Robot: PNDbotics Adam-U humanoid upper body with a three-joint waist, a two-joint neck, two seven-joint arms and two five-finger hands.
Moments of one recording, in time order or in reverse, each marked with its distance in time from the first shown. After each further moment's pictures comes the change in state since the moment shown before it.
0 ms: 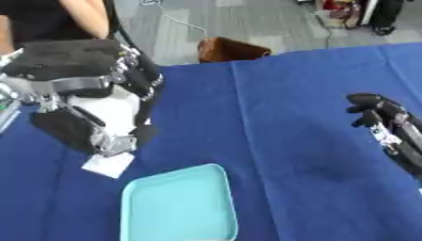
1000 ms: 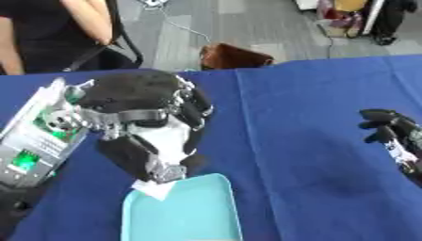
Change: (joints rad) left arm -0.014 -0.154 -0.054 0.063 -0.113 -0.046 0.022; right arm -0.010 0.010 0.000 0.006 0.000 -0.003 0.003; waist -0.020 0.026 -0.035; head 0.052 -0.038
